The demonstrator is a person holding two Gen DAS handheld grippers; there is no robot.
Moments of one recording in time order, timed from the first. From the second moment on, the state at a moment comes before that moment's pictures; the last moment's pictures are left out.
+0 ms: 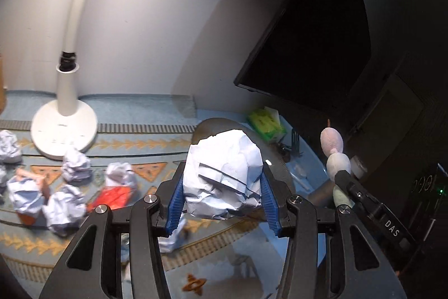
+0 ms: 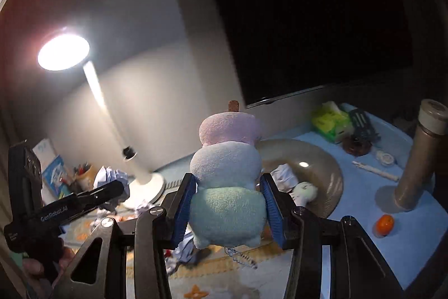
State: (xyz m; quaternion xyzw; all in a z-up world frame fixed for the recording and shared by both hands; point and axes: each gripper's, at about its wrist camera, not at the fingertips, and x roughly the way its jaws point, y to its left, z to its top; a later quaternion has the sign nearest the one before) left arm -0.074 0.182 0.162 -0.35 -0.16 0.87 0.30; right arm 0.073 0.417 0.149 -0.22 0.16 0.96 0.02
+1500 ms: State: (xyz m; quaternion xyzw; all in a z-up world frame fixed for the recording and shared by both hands) left arm 0.031 -0.041 0.072 -0.33 -0.12 0.94 0.02; right arm 0.056 0.258 0.032 -0.33 0.09 0.93 -0.17
